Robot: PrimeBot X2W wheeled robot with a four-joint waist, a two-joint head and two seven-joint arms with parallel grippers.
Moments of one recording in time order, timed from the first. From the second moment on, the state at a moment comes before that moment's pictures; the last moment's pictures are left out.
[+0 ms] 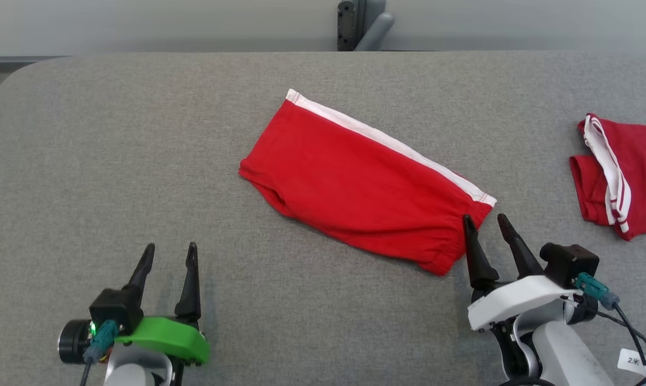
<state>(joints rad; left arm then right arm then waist) -0.10 0.05 -0.03 0.34 -0.16 -0.12 -0.26 -0.20 -0.05 0.10 0.39 0.38 0.13 -0.26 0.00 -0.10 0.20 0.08</state>
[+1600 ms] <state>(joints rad) -0.26 0.05 -0.02 0.63 -0.31 -0.09 -0.26 -0.19 -0.05 0.10 0.34 0.36 0.13 -0.26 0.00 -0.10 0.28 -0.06</state>
